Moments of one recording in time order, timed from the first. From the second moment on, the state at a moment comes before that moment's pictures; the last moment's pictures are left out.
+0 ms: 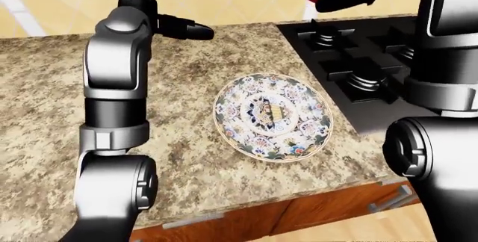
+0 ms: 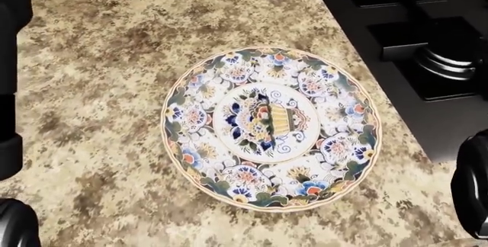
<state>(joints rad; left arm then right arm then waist) -1.21 0.33 0.12 0.32 0.10 0.86 -0.07 -1.45 -0.46 -0.08 0.38 -0.40 0.73 0.79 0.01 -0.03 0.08</state>
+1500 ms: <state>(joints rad) -1.21 0.35 0.12 0.32 0.09 0.84 -0.07 -1.21 -0.15 0.03 0.00 -1.04 0.62 1.50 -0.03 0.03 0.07</state>
